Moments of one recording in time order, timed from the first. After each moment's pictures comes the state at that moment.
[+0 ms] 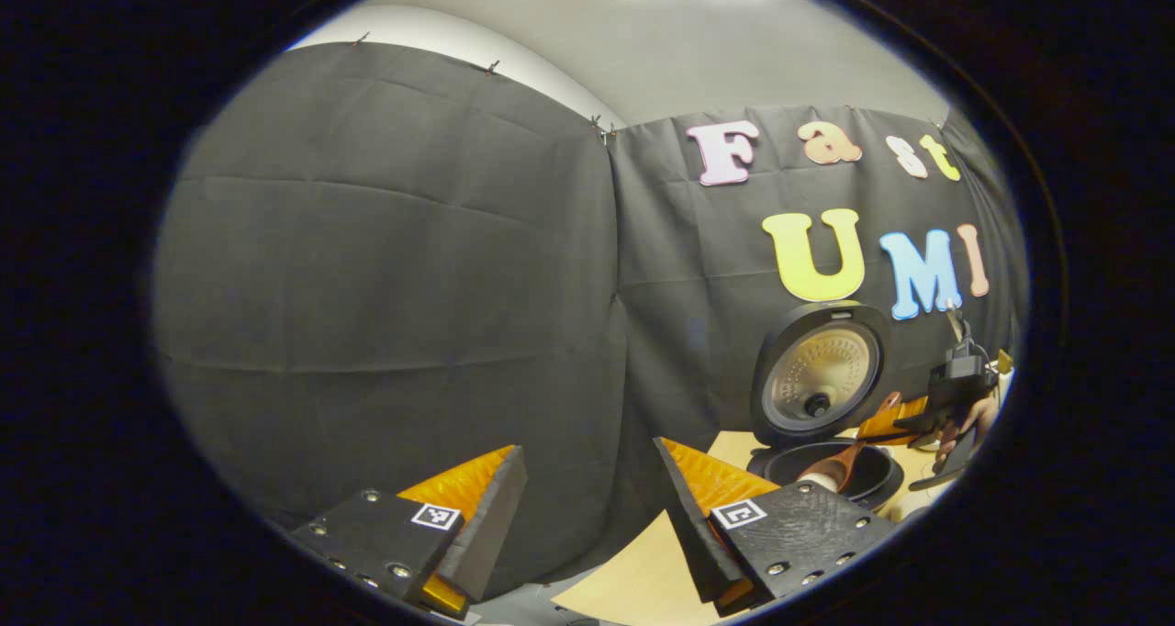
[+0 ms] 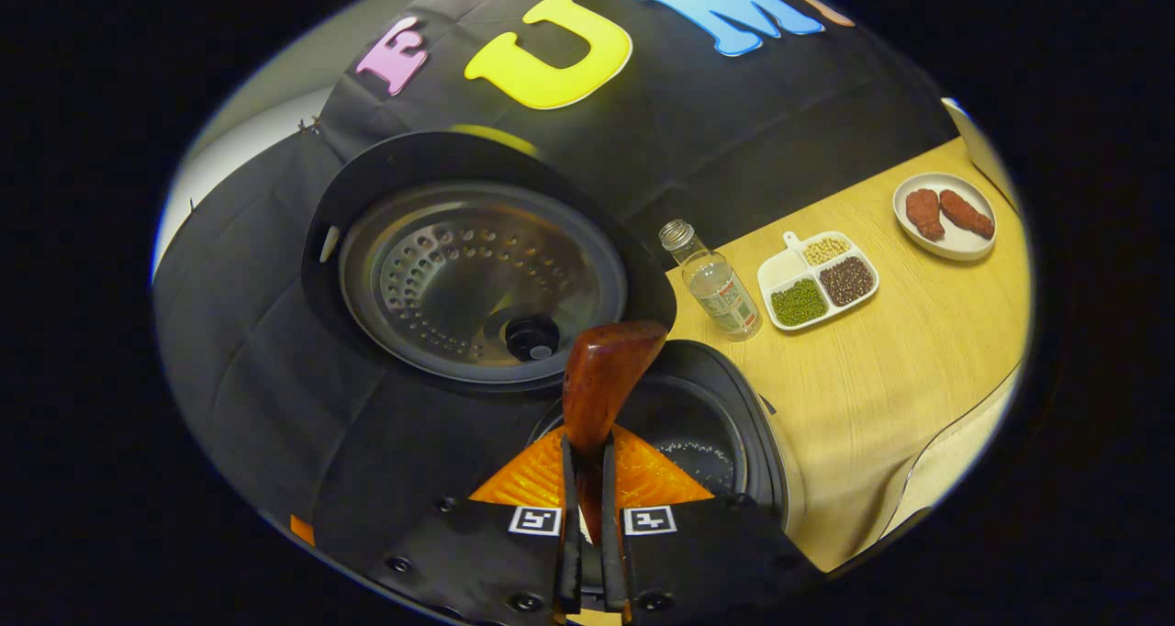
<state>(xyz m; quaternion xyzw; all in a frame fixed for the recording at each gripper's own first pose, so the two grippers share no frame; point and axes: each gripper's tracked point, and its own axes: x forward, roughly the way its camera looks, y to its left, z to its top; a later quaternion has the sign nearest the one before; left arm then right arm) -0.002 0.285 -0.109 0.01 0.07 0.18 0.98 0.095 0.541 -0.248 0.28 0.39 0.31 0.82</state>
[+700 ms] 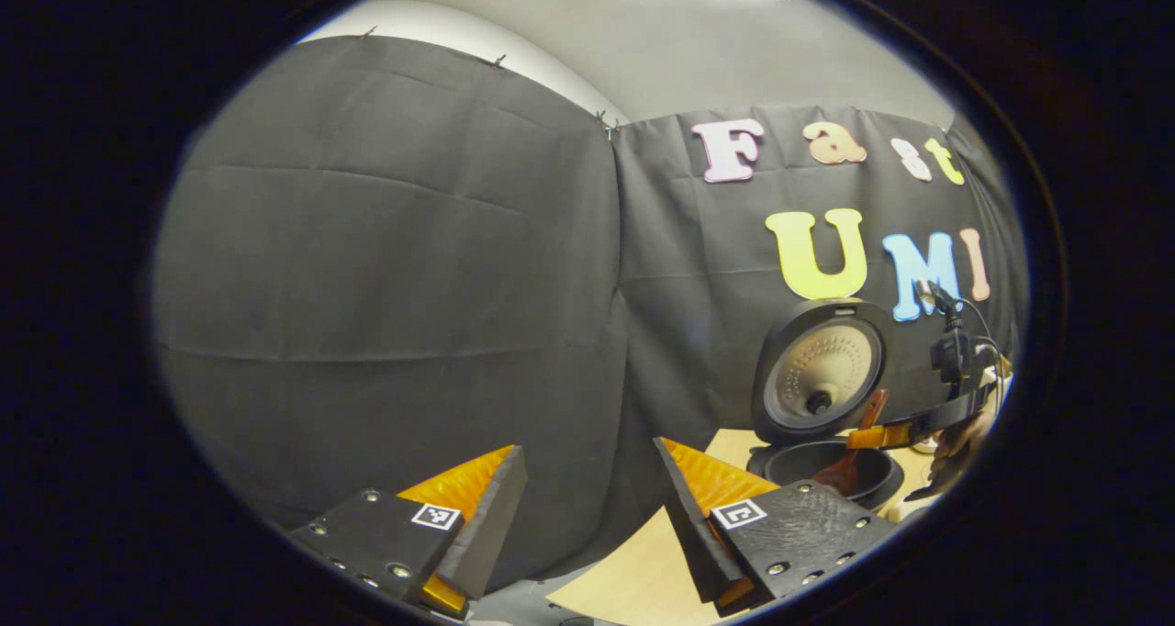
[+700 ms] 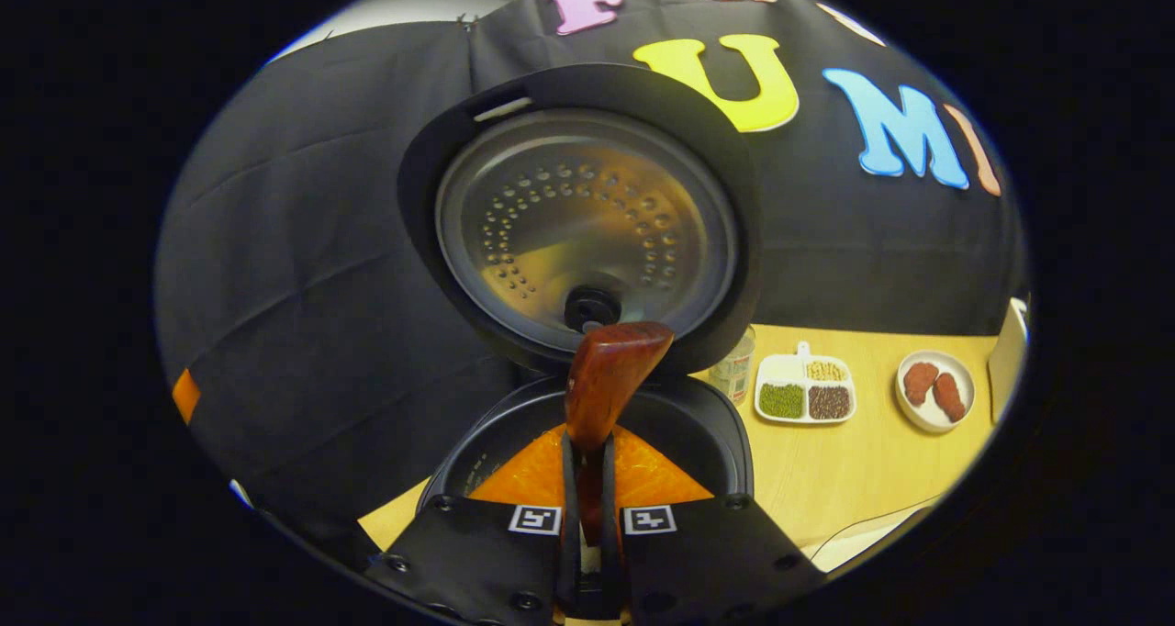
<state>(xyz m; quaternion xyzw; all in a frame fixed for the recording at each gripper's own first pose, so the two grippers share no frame) -0.004 0.281 -0.119 -0.01 0.07 0.18 0.98 0.081 0.553 -0.242 0.03 0.29 0.38 0.88</state>
